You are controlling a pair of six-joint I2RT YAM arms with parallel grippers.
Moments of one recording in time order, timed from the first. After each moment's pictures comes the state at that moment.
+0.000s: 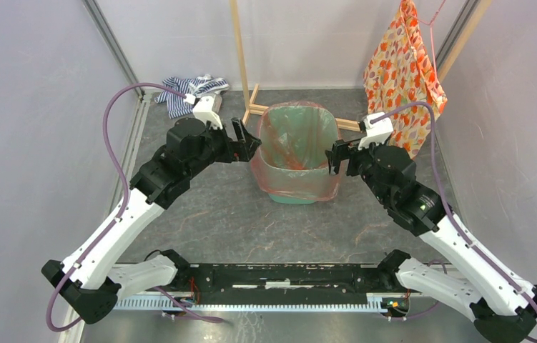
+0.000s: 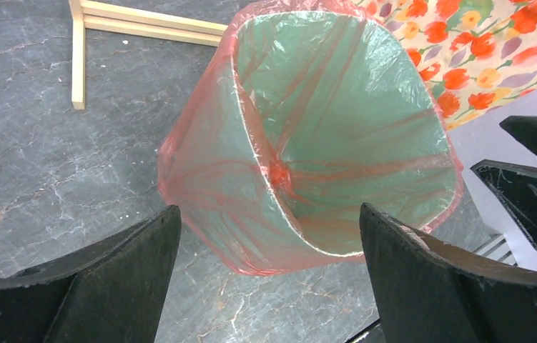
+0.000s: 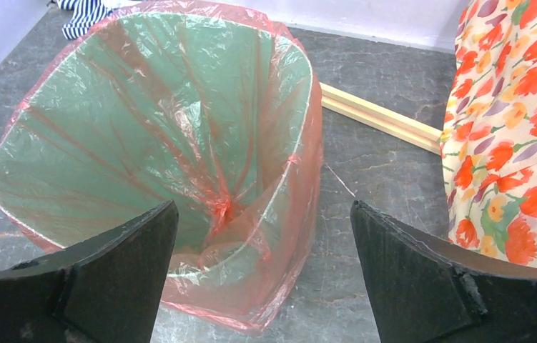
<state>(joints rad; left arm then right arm) -0.64 1.05 1.21 -0.49 -0.09 -0.48 0.70 0.85 0.99 -0.37 0.38 0.16</state>
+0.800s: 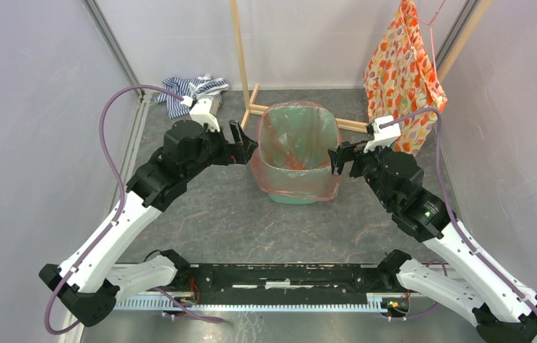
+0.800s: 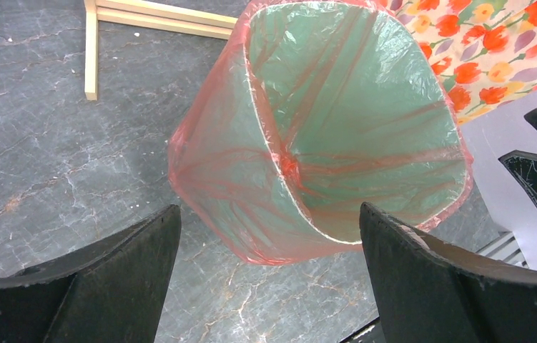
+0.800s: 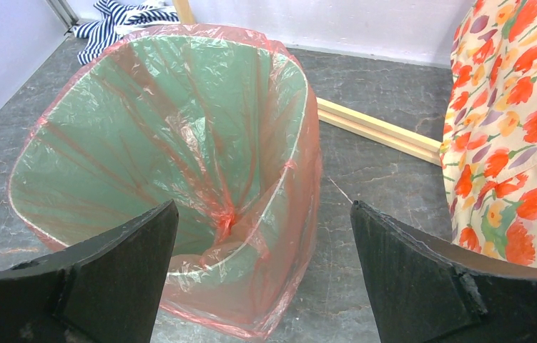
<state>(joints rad) -0.64 1.02 1.21 -0.53 -0.10 -0.46 0.70 0.78 0.93 -0.31 0.39 0.16</state>
